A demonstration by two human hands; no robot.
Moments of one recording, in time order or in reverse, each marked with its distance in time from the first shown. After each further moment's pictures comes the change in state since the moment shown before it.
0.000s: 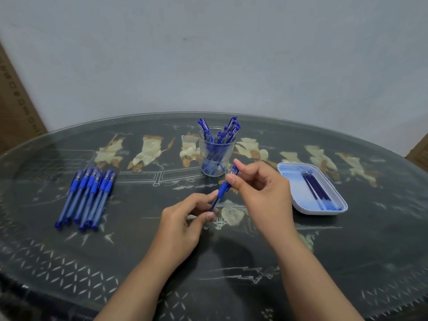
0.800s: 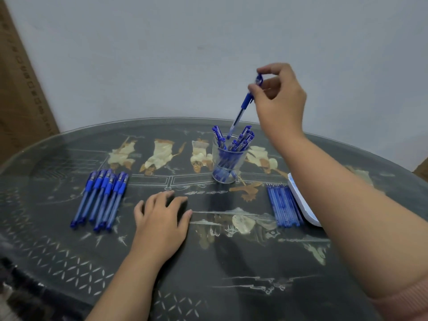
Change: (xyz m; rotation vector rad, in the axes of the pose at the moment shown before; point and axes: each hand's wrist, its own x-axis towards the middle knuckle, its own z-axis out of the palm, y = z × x) left_hand 0.008 -0.035 -0.042 0.853 -0.061 -0.302; right_hand 0.130 -0.074 0.026 -0.340 0.170 -0.435
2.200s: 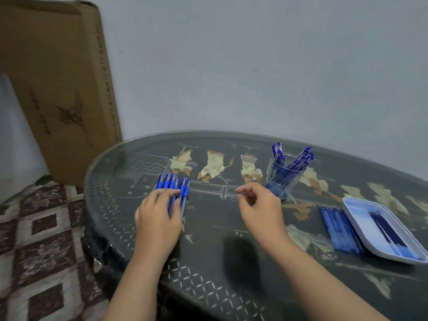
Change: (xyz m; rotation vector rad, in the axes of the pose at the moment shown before) left_hand -0.017 -0.087 -0.056 -0.303 0.426 -0.236; right_hand -0.162 -0.016 0.080 -0.090 -0.436 0.295
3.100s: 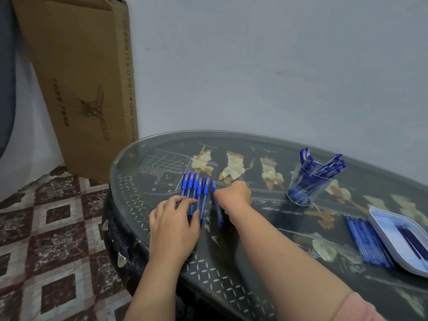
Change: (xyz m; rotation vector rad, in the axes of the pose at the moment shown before) left_hand -0.003 -0.032 -0.014 0.188 -0.133 -0.021; right_hand 0.044 -0.050 0.111 -0.101 -0.195 0.522
